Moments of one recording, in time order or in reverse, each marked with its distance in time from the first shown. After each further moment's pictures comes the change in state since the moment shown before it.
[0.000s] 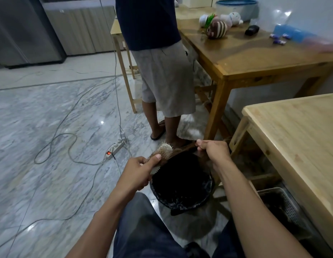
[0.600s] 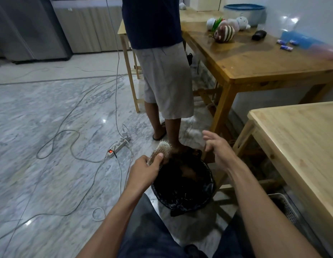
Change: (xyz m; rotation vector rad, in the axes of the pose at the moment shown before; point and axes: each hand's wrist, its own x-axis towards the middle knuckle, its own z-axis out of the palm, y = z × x) left_hand 0.008 -0.011 0.011 0.320 0.175 0.035; right_hand -0.001 -0.012 -0.014 -0.102 -0.358 -0.153
